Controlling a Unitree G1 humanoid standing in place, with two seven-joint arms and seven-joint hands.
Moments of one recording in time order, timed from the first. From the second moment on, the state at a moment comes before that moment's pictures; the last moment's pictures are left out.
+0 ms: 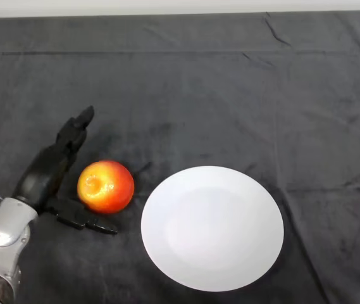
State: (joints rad) left arm -0.61 0.34 -0.07 1.22 0.05 -0.75 -0.28; right arm -0.83 -0.50 -1.84 1.31 1.66 0.65 0.51
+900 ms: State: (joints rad) left arm -0.62 0.31 -0.13 1.07 0.10 -0.77 -0.23; right arm -0.83 -0.50 -1.84 1.31 1.66 0.65 0.51
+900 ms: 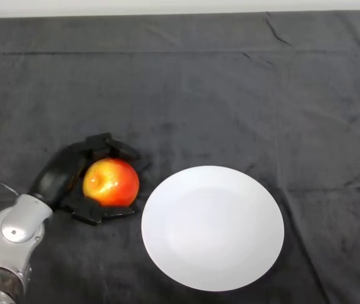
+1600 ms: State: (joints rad) left arm -0.62 0.23 -0.31 0.90 0.17 -0.75 -0.19; right arm -0.83 -0.50 -1.84 1.31 1.66 0.65 0.51
